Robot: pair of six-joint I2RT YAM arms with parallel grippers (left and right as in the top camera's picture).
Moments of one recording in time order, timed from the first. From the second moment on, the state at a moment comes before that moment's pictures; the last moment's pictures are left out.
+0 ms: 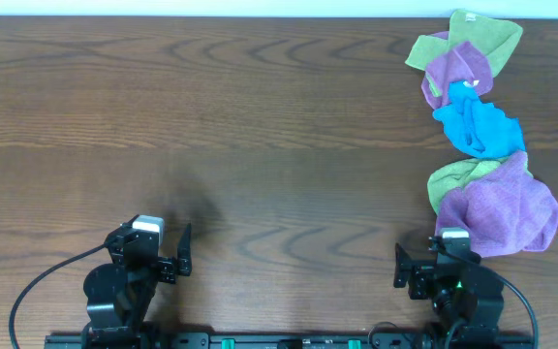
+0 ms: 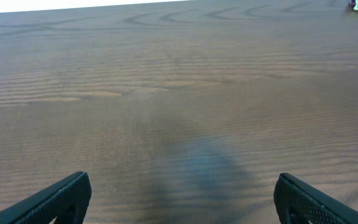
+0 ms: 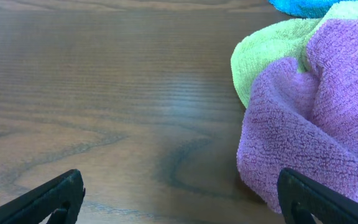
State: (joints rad) left arm 0.05 0.02 0.15 -0.55 0.23 0.09; right arm -0.05 0.02 0.19 -0.82 -0.09 -0.02
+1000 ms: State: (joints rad) left arm 0.05 0.02 0.15 -0.55 0.23 0.09; right arm -0.22 0.24 0.18 -0.36 0.44 0.39
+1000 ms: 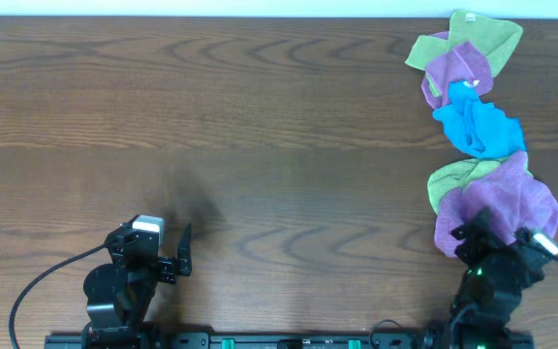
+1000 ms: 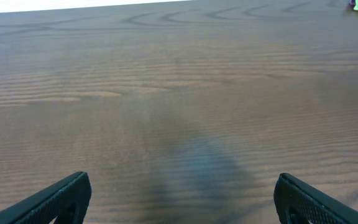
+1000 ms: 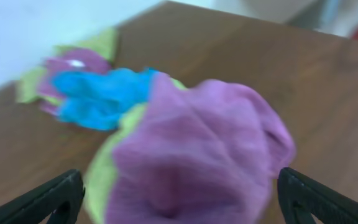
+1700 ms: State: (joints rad) left arm 0.05 0.01 0.15 -0.55 0.23 0.09; right arm -0.42 0.84 0.29 -0.27 0.24 0.39
